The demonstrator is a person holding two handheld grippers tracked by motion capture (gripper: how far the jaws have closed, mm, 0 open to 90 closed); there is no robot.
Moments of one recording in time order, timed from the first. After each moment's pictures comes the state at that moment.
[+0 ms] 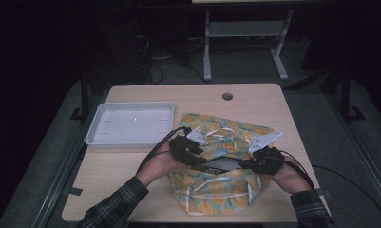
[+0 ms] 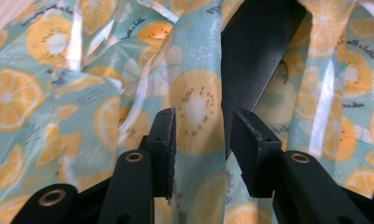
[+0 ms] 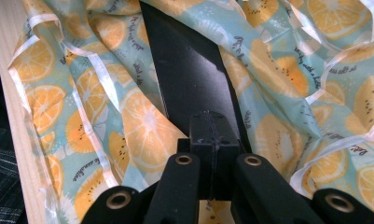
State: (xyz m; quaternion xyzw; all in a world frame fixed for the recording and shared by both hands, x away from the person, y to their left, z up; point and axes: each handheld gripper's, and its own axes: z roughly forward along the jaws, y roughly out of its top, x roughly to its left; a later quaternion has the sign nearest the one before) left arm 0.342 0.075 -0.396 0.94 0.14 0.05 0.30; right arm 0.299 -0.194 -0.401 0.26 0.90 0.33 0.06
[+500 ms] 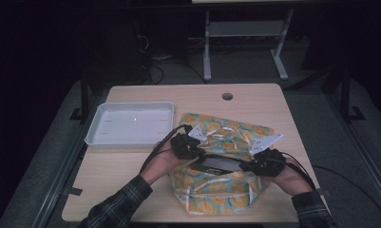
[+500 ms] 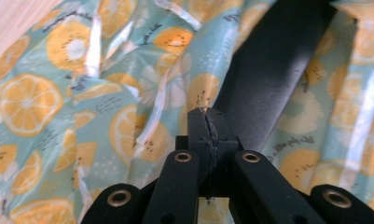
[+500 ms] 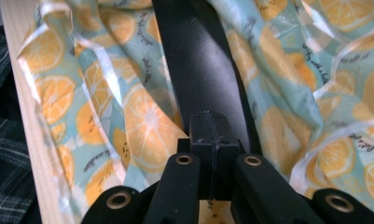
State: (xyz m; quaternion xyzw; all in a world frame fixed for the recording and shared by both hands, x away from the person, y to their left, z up) left arm 0.355 0.081 -0.394 0.94 0.15 0.07 0.31; right arm 0.292 -0.196 -0.401 0.26 0.91 0.33 0.05
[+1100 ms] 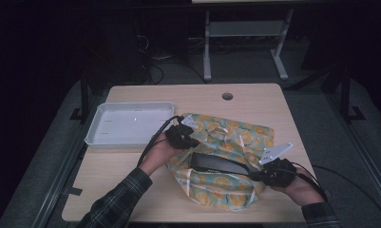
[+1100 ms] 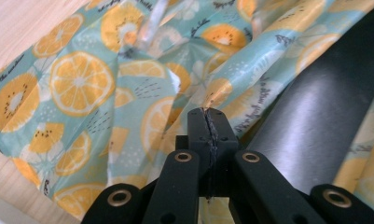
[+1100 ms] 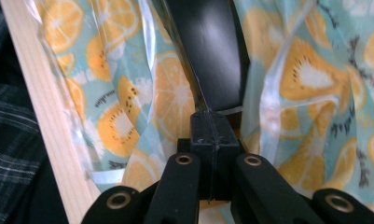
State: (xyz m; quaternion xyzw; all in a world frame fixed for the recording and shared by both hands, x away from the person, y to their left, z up) left arm 0.388 0.097 -0.404 0.93 0.20 0.06 0.31; right arm 0.270 -0.219 -0.412 0.28 0.91 0.30 0.04
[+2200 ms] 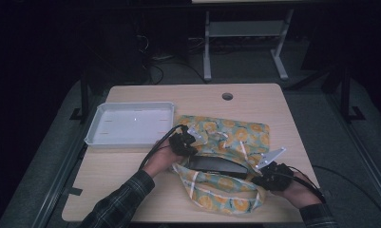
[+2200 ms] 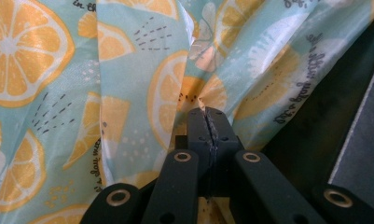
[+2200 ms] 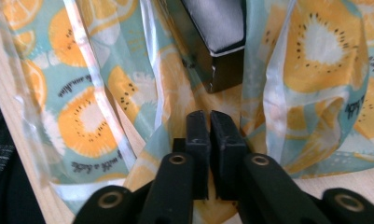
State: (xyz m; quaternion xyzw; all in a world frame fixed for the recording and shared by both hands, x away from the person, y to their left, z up) left arm 0.393 0.089 -0.449 0.95 0.19 0.05 0.26; right arm 0.271 -0.217 -0.435 0.30 0.92 0.25 0.04
